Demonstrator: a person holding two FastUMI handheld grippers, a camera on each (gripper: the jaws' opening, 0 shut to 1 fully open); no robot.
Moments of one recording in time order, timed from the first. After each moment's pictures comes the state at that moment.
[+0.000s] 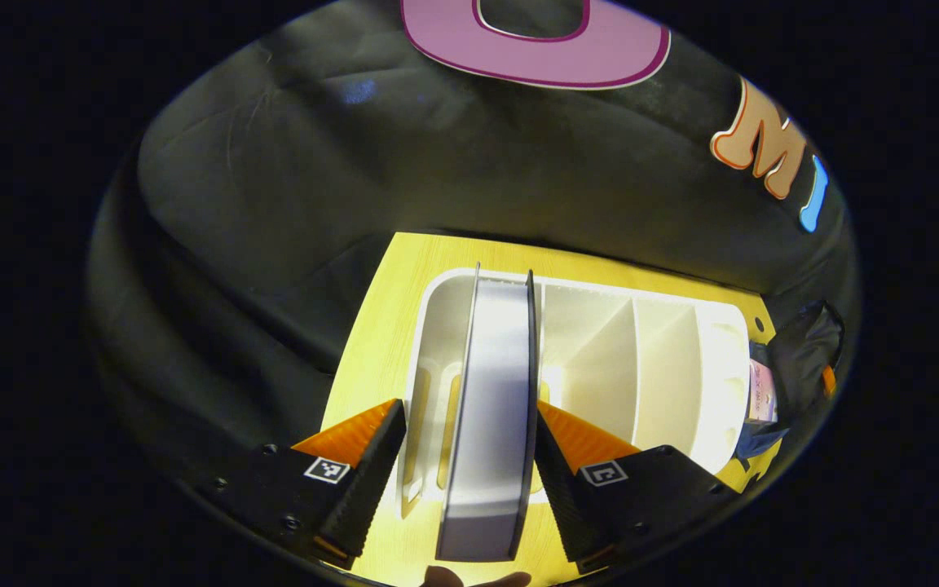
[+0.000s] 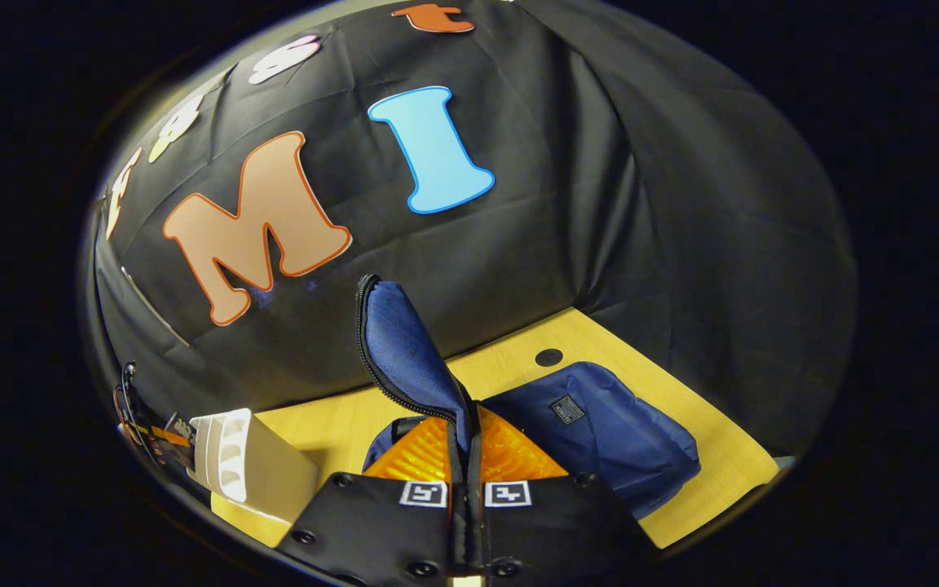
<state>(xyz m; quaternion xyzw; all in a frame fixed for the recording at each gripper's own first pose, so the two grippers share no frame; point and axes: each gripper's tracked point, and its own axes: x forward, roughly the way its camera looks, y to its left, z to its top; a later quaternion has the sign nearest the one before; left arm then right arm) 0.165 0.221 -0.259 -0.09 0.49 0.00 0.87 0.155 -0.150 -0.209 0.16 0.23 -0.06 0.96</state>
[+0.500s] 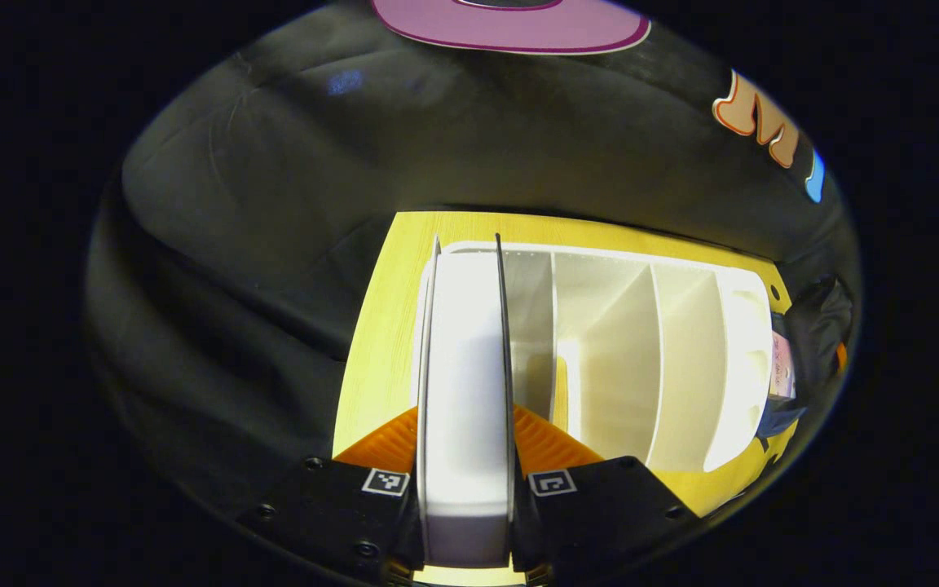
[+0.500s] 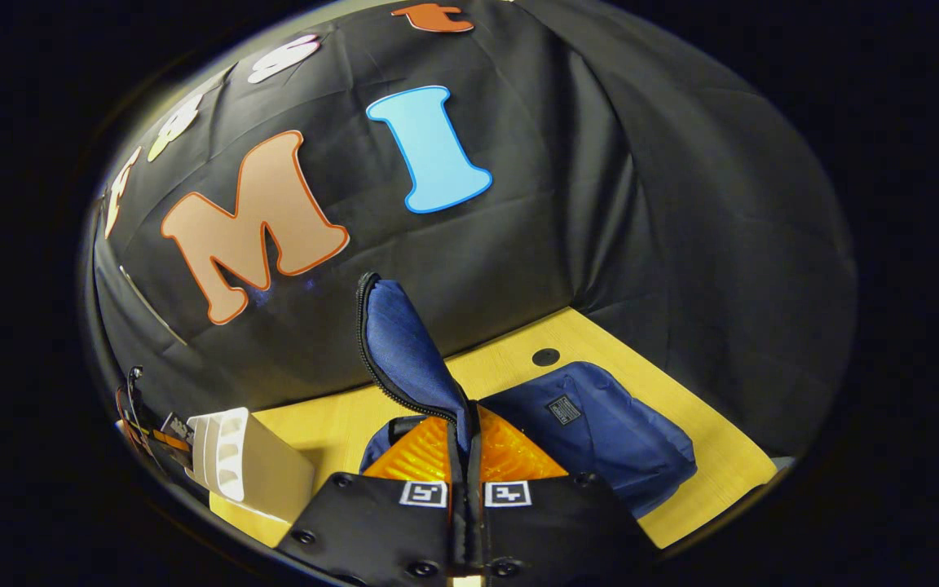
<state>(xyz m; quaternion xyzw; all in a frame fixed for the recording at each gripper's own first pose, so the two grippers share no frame) 0.159 0.227 -0.267 -0.05 0.53 0.00 0.85 0.156 -0.153 -0.210 0.16 0.23 -0.07 0.96</state>
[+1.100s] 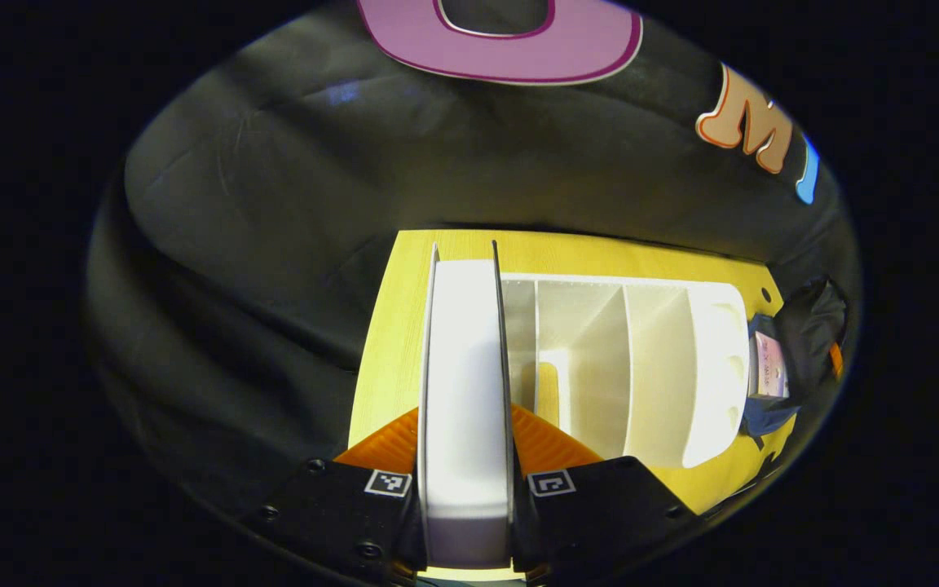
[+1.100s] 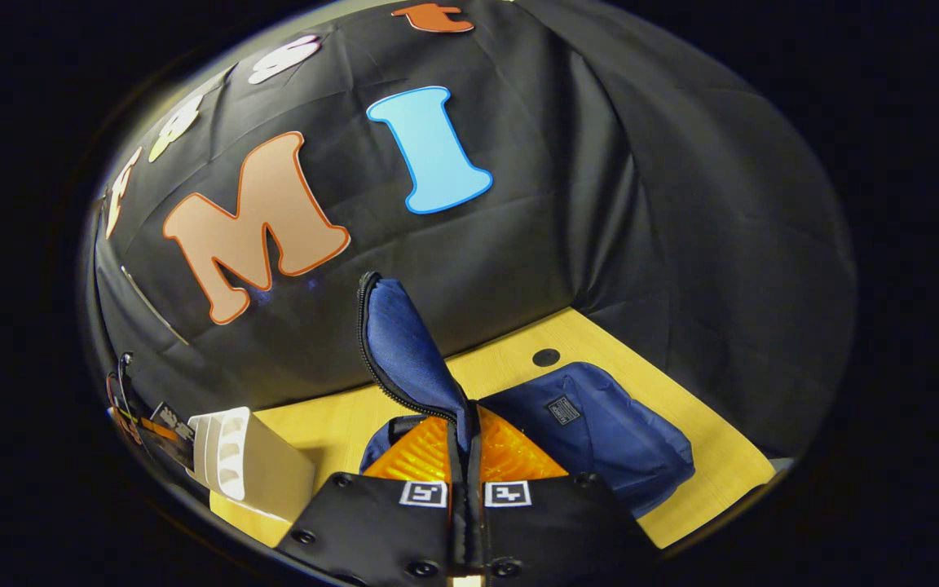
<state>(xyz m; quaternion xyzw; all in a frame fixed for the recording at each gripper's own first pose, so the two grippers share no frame) 0.174 0.228 -0.247 -0.05 0.51 -0.01 0.86 0.155 -0.156 -0.209 0.16 0.23 -0.06 0.96</state>
